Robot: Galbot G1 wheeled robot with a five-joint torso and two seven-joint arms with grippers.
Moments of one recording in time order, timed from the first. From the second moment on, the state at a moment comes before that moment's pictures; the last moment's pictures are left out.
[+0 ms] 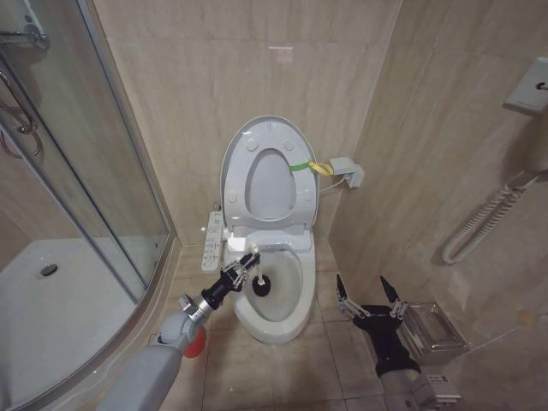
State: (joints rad) left arm 0.84 -1.18 -0.09 -1.24 -0.69 -0.61 0.72; right arm -1.80 1.49 0.49 2.41 0.09 0.00 0.13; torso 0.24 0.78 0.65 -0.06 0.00
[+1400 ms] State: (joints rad) left arm 1.55 -1.23 -0.43 -2.01 -0.22 -0.64 0.09; right arm -1.80 1.49 0.49 2.41 0.09 0.00 0.13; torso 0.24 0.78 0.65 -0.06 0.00
